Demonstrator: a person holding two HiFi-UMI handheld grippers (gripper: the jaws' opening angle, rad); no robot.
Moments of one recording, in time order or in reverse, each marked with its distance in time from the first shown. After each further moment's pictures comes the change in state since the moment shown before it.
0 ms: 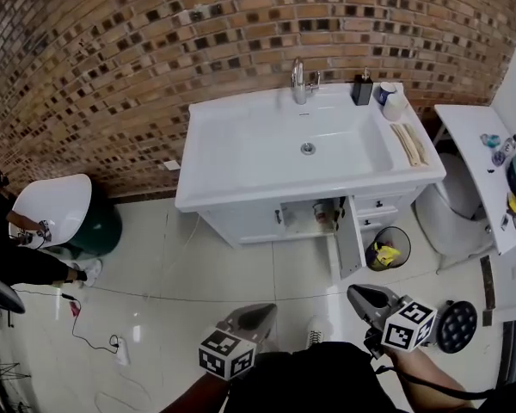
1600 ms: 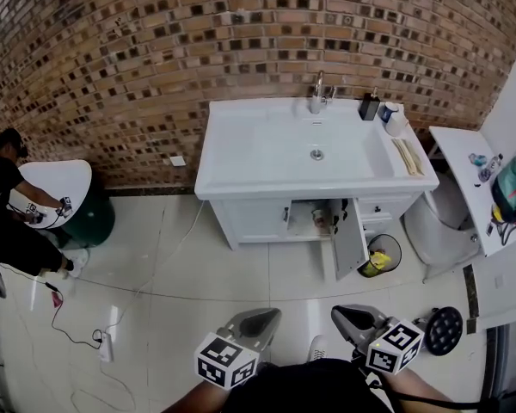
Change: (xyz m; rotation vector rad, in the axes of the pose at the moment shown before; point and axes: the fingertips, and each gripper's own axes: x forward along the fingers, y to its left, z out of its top) left arm -0.104 -0.017 -0.018 0.019 -0.135 -0.064; right arm 0.005 0.150 -0.047 -0.169 0.055 0.001
